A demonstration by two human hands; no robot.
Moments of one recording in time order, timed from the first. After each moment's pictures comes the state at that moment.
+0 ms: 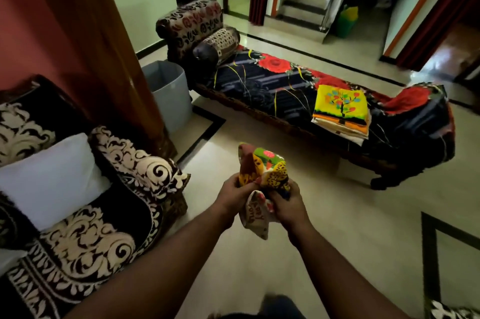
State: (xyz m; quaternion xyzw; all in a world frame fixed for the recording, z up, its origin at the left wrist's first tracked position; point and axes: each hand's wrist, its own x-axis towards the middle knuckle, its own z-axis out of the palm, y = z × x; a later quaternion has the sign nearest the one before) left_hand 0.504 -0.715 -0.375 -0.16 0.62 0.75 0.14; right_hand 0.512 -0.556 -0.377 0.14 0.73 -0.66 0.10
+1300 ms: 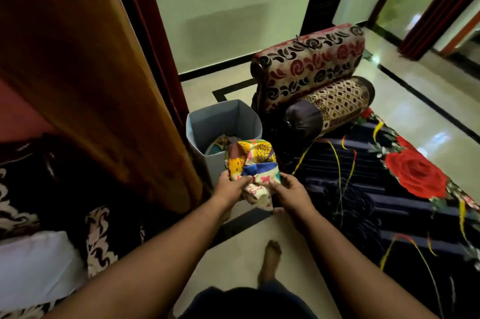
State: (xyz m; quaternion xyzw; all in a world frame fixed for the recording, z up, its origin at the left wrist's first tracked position) left_hand -0.285 -1.098 -0.456 -0.46 0.55 0.69 -0.09; right_hand -0.375 -0.952 -0.430 -0.03 0.74 -0.55 0.38
